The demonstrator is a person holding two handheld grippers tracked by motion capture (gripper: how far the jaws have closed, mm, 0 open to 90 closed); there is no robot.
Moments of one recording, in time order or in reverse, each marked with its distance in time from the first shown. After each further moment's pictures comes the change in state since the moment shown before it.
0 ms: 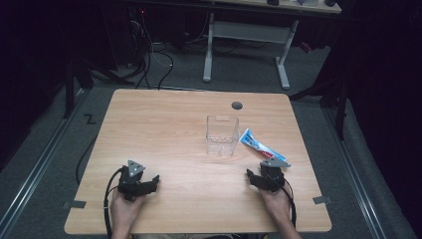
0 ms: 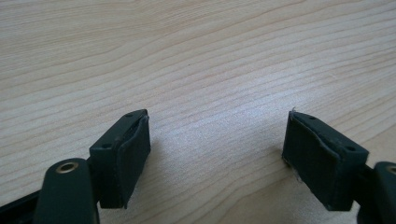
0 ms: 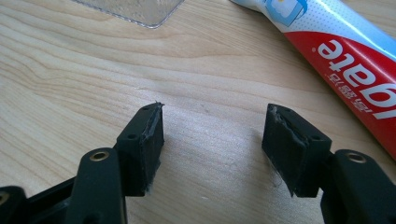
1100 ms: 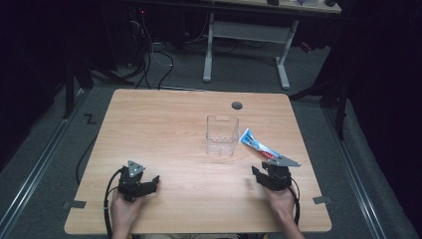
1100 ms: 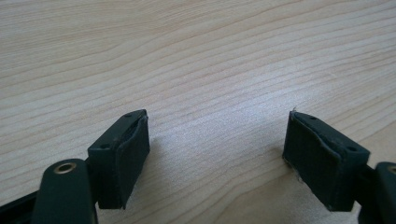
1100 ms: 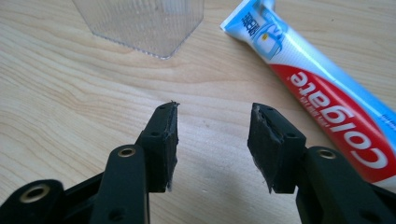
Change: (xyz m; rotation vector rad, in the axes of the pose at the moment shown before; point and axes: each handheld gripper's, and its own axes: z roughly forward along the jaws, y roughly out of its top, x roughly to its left) left arm -0.001 -0.001 -0.001 -0.001 0.001 0.000; right arm -0.005 0.011 -0.030 -0.056 0.038 0.023
